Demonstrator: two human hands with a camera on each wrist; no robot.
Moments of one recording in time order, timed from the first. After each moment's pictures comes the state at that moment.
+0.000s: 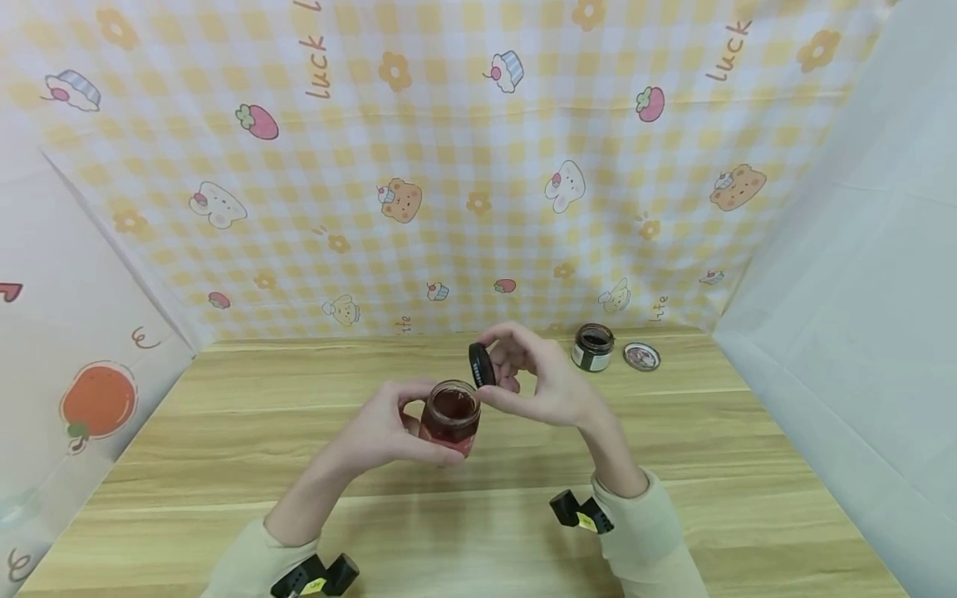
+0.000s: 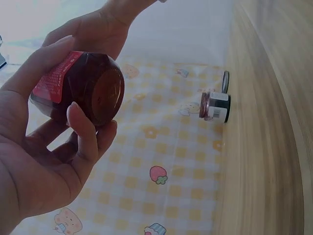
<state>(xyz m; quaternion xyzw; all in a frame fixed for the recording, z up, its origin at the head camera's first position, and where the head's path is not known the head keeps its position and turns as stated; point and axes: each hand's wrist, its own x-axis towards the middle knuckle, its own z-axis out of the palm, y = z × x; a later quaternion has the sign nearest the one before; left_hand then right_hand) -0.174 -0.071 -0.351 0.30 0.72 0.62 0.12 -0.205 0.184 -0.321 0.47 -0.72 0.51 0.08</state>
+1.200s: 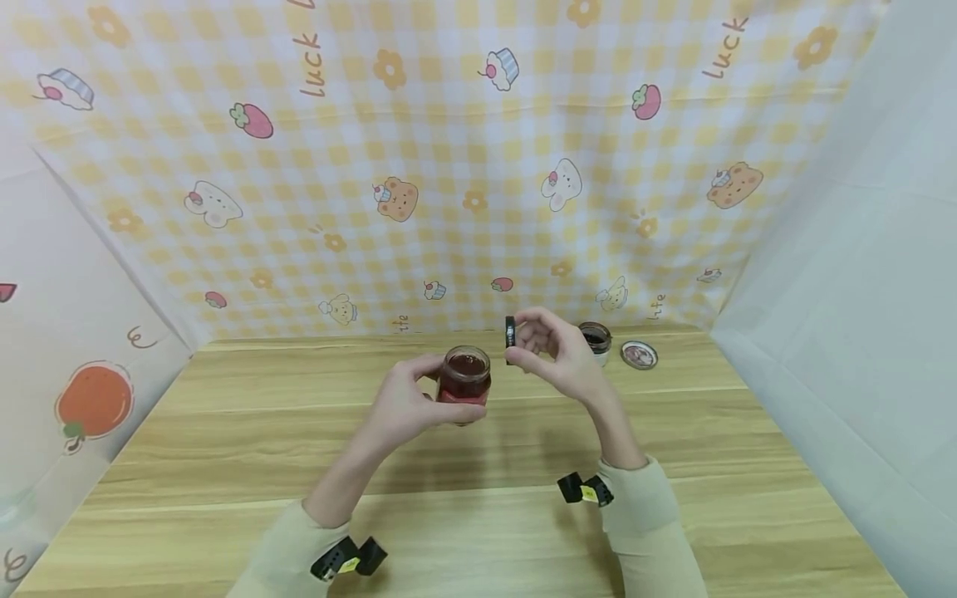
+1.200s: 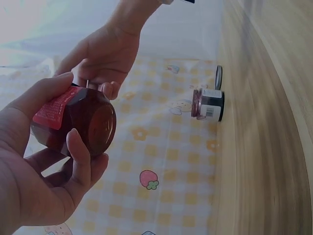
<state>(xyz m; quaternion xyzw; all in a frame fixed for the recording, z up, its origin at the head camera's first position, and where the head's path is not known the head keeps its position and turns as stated) -0.195 -0.040 -0.356 0.22 0.79 0.58 -0.03 -0.240 0.215 -0.351 0.37 -0.72 0.58 0.09</state>
